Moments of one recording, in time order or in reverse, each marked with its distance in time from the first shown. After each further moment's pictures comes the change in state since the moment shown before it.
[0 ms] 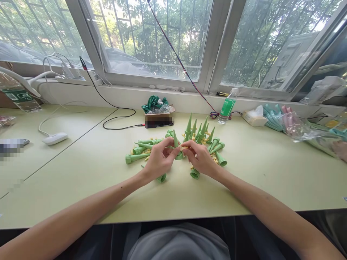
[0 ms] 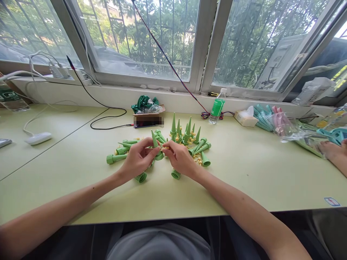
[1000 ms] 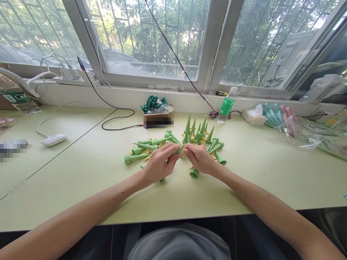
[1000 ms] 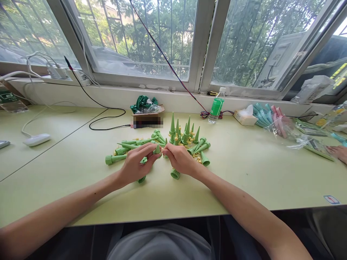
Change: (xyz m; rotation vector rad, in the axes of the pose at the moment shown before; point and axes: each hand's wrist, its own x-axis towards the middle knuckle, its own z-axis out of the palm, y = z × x) left_hand -0.002 -0.009 -0.007 0.481 -0.032 0.567; right_hand 0.001 0.006 -0.007 -0.090 -0.098 -0.113
